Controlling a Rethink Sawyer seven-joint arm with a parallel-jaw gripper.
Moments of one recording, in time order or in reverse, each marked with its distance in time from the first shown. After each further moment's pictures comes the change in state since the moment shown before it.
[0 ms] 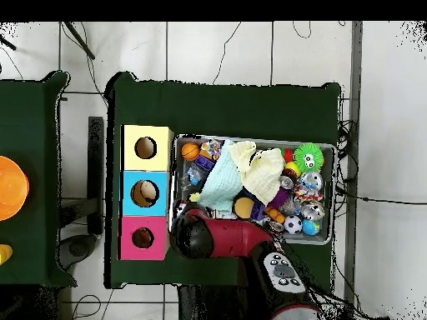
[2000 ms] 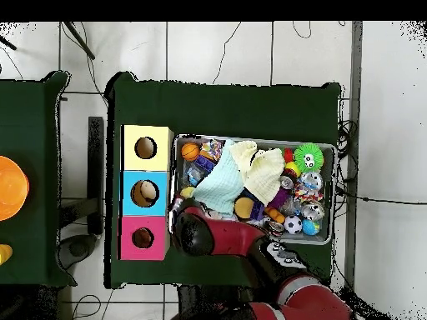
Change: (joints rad) arm -0.089 0.156 0.109 0.015 0.036 -0.239 0.000
